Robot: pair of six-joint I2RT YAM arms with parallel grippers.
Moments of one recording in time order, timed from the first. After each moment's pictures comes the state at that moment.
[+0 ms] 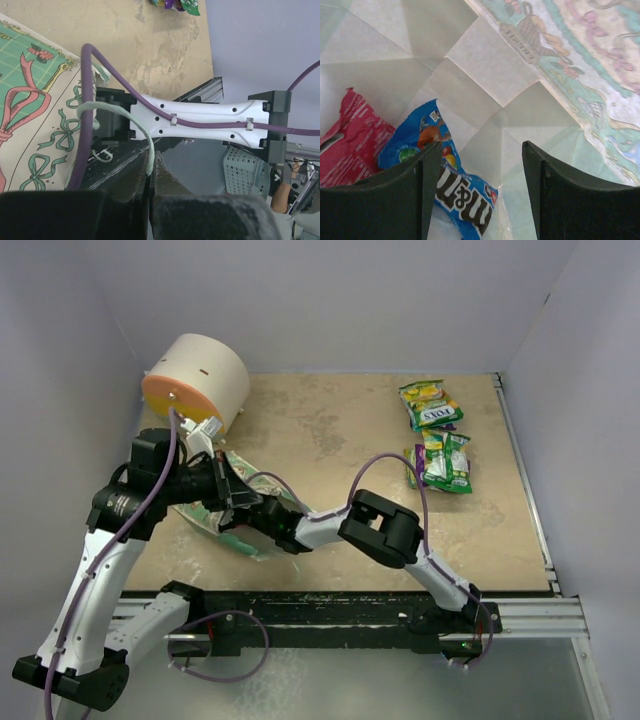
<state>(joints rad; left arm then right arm) -0.29 0.88 1.19 -0.95 0.62 -0.64 1.15 2.30 1.36 0.77 0.19 -0.77</state>
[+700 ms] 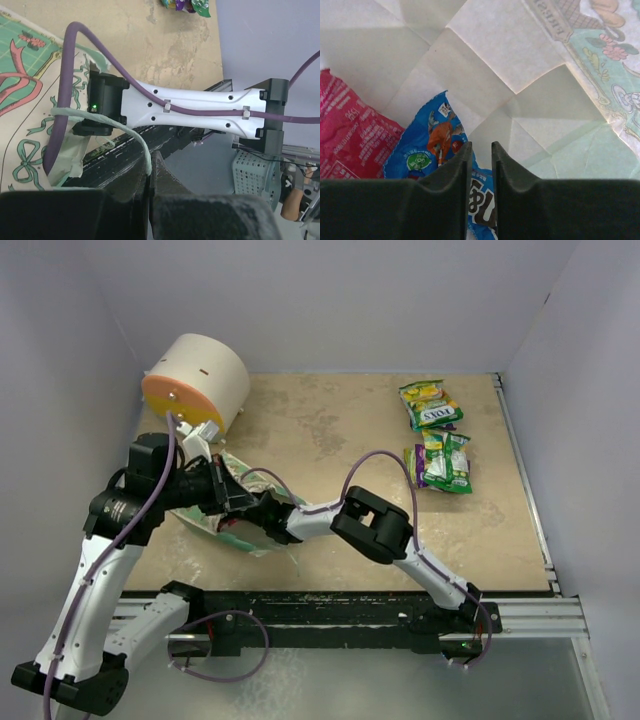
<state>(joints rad) -0.29 0.87 1.18 -0.97 0.60 -0.61 1.12 2.42 1.56 0.61 0.14 -0.82</state>
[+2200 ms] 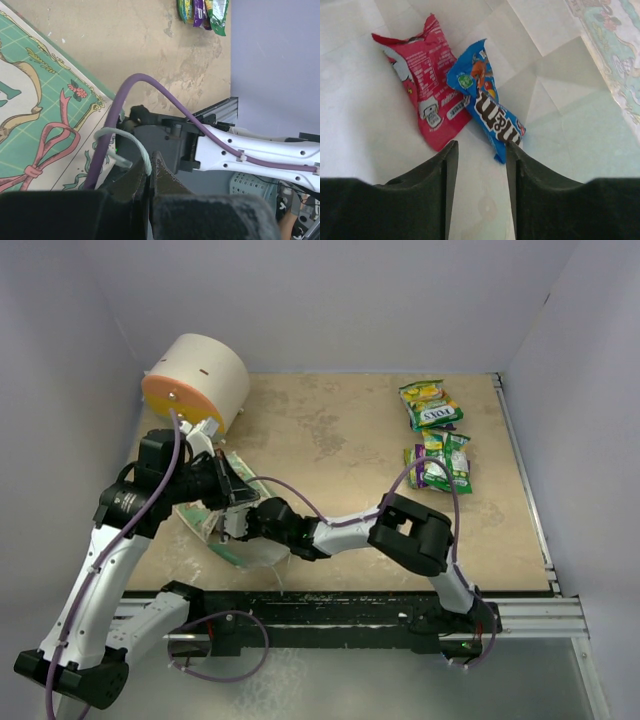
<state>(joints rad) -0.30 0.90 1.15 -0.93 0.49 -0.68 1.19 2.06 1.16 0.53 0.16 -0.71</state>
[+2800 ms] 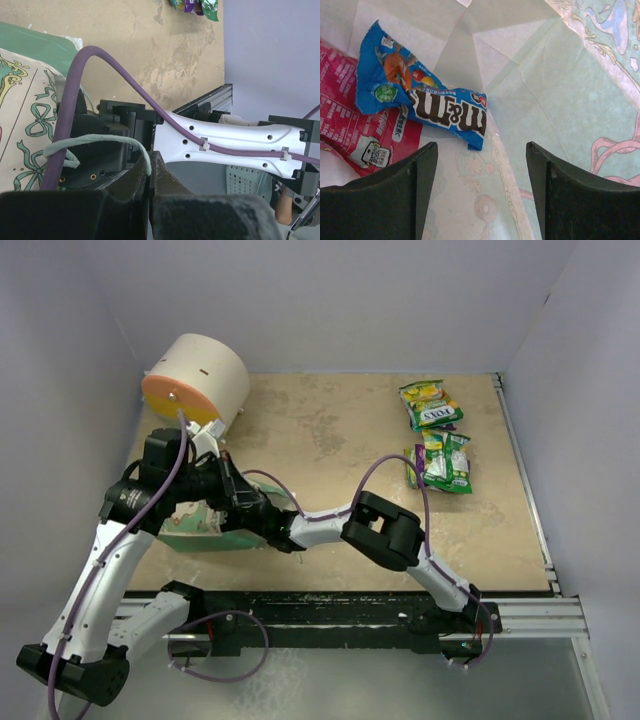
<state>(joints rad) -0.29 0.91 1.12 -0.90 0.58 -0.67 1.18 2.30 1.46 0.54 0.21 -0.70</state>
